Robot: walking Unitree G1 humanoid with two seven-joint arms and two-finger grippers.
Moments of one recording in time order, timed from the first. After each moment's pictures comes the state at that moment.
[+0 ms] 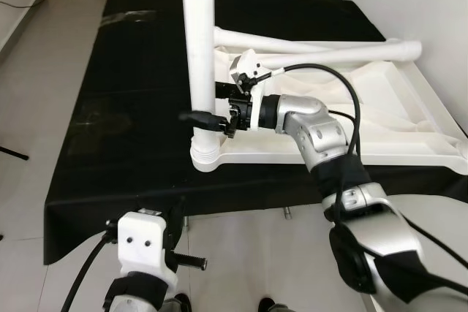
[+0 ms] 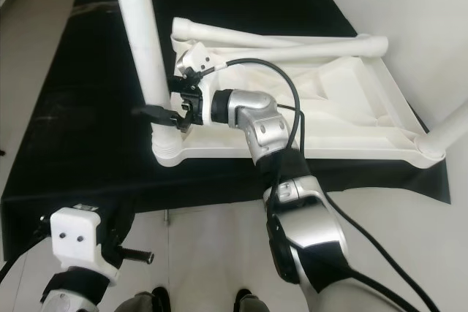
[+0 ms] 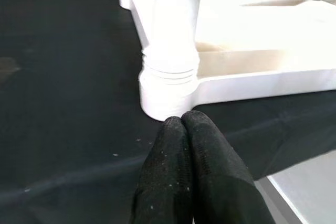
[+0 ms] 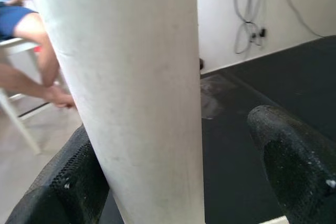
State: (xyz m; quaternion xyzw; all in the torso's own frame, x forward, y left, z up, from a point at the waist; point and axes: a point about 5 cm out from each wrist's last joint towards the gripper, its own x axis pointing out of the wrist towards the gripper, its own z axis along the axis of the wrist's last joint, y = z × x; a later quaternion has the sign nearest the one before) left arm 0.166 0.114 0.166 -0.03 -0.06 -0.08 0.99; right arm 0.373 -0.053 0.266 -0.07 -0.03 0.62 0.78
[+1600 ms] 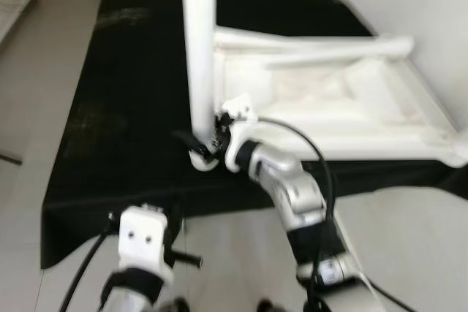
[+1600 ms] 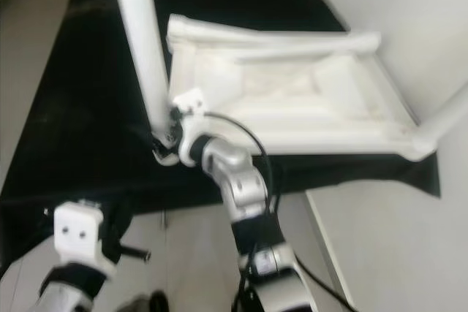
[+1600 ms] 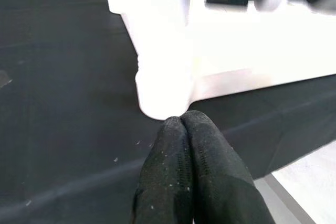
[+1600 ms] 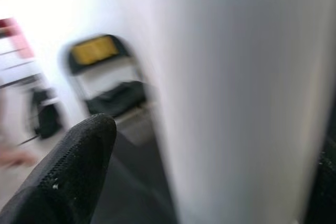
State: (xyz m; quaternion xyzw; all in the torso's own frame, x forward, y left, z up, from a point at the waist) left arm 0.173 0.119 0.161 -0.01 -0.07 -0.09 0.99; right arm 0.336 -0.020 0.250 -0.01 -0.08 0.54 0.84
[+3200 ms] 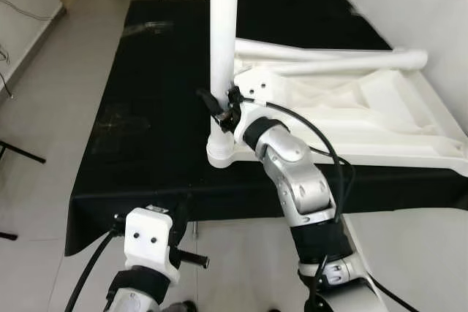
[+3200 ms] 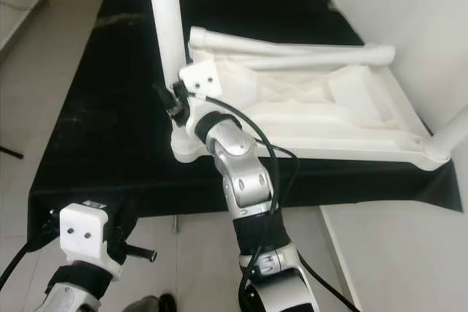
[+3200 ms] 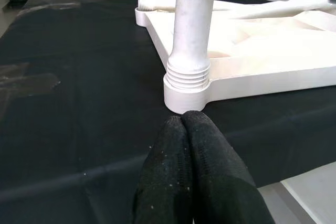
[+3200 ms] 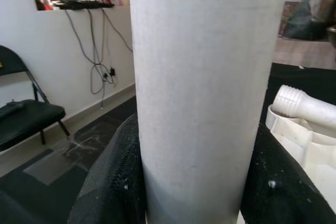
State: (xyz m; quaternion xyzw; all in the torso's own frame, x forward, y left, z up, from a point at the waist) left arm 0.171 0.116 0.163 -0.01 -0.07 -0.09 0.99; right arm 0.347 -0.030 0.240 -0.03 -0.08 0.29 0.95
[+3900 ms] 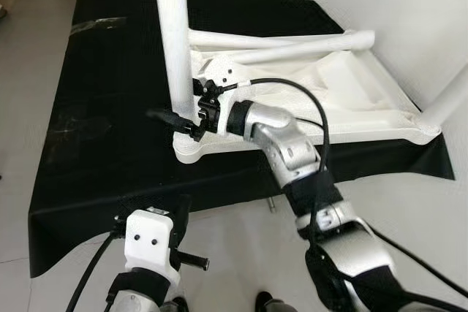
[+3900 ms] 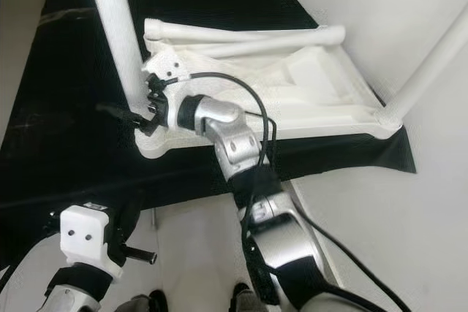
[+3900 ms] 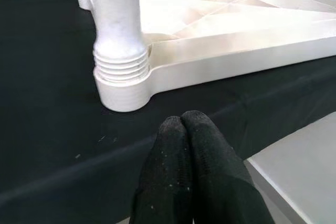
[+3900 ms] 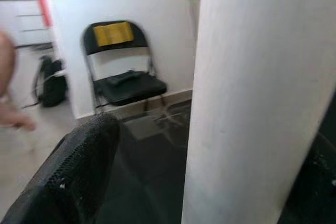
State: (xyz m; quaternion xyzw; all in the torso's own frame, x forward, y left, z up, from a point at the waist) left arm 0.169 0.112 0.162 -0.01 -0.07 -0.09 0.99; right arm 0.350 -0.001 0.268 -0.09 -0.11 0.60 0.78
